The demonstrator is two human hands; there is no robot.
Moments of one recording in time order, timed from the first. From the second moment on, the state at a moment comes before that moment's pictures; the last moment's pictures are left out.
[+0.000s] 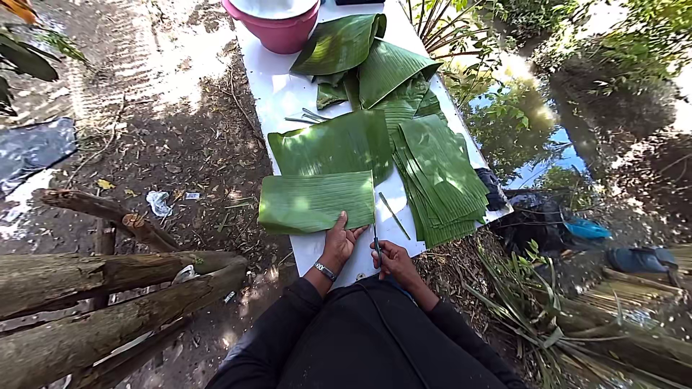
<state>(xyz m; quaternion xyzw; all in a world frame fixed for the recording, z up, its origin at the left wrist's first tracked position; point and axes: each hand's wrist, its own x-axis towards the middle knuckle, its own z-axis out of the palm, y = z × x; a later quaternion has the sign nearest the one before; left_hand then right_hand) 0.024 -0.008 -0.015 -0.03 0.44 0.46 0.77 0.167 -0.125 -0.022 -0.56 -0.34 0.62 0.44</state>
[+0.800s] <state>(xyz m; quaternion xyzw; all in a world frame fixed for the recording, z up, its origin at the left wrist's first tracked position) 0.021 -0.012 -0.019 0.00 0.44 0.44 0.78 0.167 -0.109 -0.012 -0.59 -0.34 0.60 0.42</state>
